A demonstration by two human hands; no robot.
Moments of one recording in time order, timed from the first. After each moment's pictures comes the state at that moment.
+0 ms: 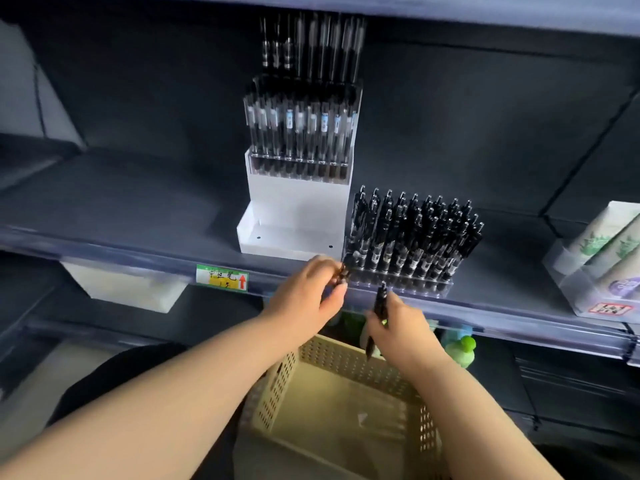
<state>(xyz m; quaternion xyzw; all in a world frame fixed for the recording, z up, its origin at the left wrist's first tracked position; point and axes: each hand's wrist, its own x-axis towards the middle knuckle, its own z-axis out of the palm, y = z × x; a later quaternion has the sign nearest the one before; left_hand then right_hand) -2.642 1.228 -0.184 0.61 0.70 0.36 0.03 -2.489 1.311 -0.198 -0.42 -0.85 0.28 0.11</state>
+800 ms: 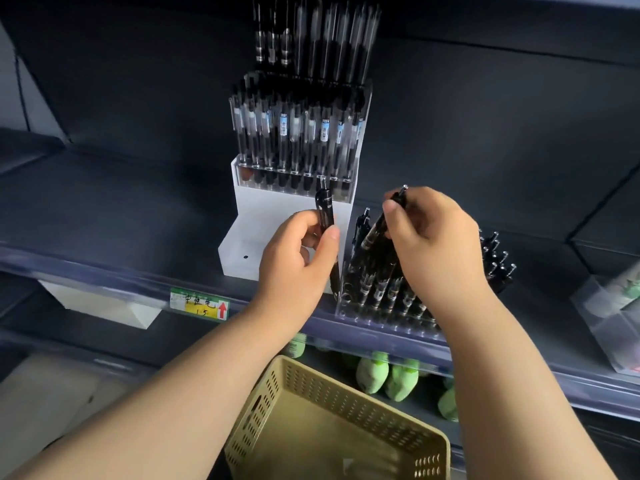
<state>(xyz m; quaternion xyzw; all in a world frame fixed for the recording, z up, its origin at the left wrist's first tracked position) -2.659 1.284 -0.140 0.42 0.66 0.62 0.04 -2.543 1.373 -0.087 -0.33 -0.82 0.24 0.41</state>
